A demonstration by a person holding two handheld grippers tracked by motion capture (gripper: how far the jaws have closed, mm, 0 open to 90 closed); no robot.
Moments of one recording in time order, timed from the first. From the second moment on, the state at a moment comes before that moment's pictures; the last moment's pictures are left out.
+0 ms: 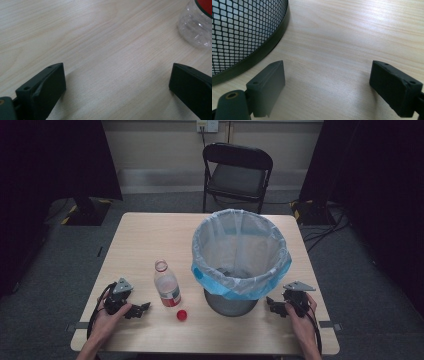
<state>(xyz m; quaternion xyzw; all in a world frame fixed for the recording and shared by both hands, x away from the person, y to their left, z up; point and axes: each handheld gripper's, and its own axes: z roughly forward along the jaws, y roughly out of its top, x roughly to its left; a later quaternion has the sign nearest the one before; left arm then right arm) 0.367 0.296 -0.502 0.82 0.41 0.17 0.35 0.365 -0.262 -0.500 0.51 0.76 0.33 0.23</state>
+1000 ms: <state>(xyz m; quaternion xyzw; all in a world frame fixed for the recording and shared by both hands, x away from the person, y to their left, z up) 0.357 0.293 -0.483 0.81 0.39 0.15 0.41 0.365 -0.264 -0.500 0.51 0.76 0.33 0.23</state>
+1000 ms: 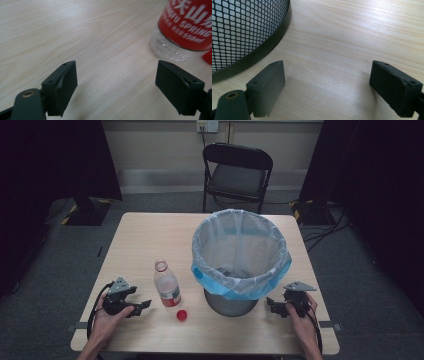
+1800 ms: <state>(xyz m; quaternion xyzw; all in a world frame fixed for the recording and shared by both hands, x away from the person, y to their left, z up) 0.340 0.270 -0.456 0.81 0.32 0.11 0.49 0.365 -0.264 -0.500 0.51 0.76 0.33 0.23</state>
